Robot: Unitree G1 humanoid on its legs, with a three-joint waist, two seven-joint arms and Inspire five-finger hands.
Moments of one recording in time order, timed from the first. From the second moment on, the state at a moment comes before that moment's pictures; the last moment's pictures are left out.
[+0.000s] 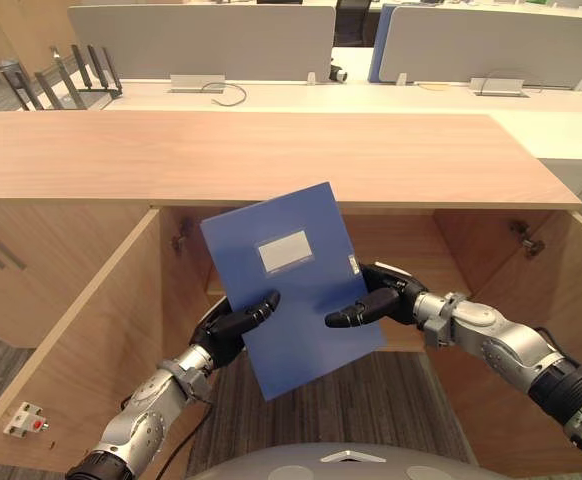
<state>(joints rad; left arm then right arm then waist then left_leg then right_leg) 0.16 0.52 -0.39 0.17 -0.96 -0.05 -0.37 -0.25 -0.84 0.65 0.11 0.83 0.18 0.31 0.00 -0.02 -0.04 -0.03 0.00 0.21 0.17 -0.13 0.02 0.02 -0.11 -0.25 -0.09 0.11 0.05</state>
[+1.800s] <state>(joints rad) 0.25 0.36 -0.21 0.41 -0.74 -0.07 -0.36 0.10 -0.44 0.59 0.44 1.05 0.17 0.37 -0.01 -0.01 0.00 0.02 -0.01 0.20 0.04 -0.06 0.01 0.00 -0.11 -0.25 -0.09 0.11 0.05</state>
